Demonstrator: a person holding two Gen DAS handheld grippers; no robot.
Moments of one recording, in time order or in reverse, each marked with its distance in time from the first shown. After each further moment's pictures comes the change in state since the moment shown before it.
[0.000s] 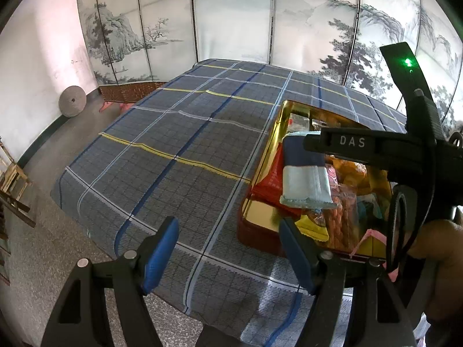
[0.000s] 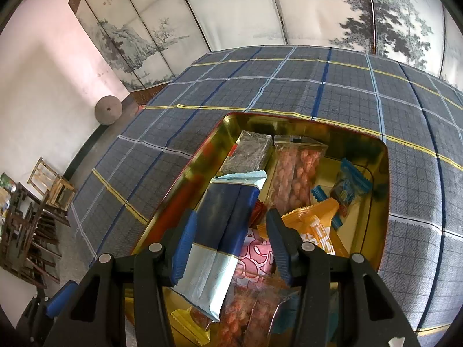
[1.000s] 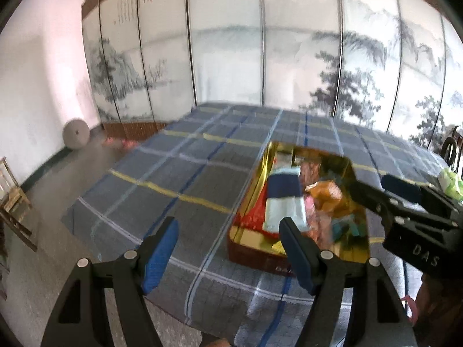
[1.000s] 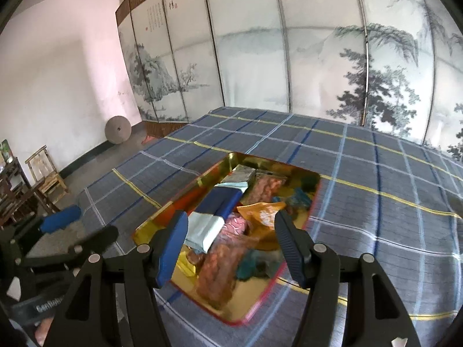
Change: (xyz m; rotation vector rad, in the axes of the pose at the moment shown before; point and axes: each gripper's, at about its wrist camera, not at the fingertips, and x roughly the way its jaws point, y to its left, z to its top) left arm -0.055 -0.019 -0.007 0.037 -0.240 0.006; right arm -0.122 0.001 -0.070 -0.203 -0.316 -0.051
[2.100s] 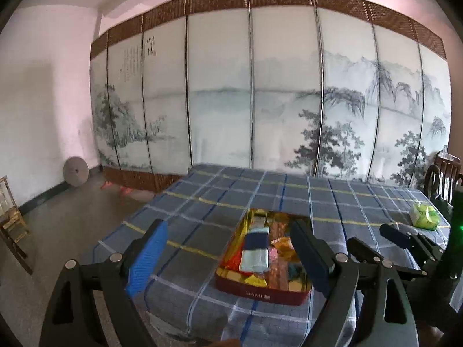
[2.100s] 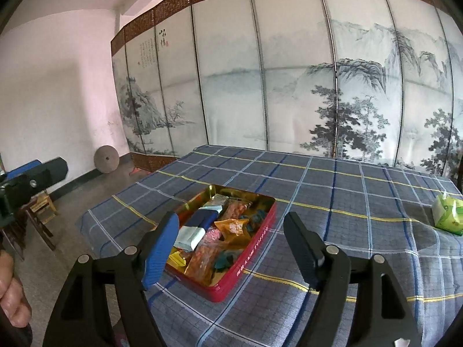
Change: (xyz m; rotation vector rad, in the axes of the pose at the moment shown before) left arm -0.122 -0.009 0.030 -0.010 -0.226 -0.040; right arm -0.103 -0.010 -0.011 0.011 -0.174 -0.090
